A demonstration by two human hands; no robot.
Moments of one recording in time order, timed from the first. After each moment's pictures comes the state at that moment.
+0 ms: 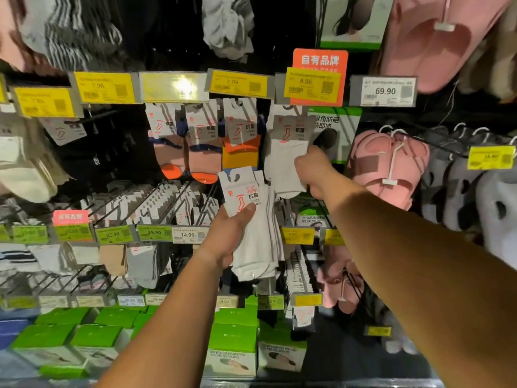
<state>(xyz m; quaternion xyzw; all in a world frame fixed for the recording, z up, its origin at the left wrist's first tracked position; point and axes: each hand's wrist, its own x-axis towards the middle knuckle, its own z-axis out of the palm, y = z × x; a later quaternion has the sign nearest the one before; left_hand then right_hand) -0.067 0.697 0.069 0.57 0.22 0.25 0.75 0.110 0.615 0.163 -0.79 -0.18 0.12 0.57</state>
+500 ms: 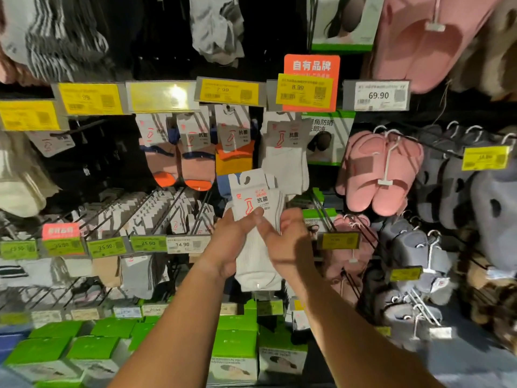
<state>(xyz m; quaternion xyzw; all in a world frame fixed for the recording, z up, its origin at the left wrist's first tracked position) -0.055 0.693 0.071 0.55 0.20 0.21 0.79 -0.005 0.578 0.083 -0.75 -0.24 0.05 0.61</state>
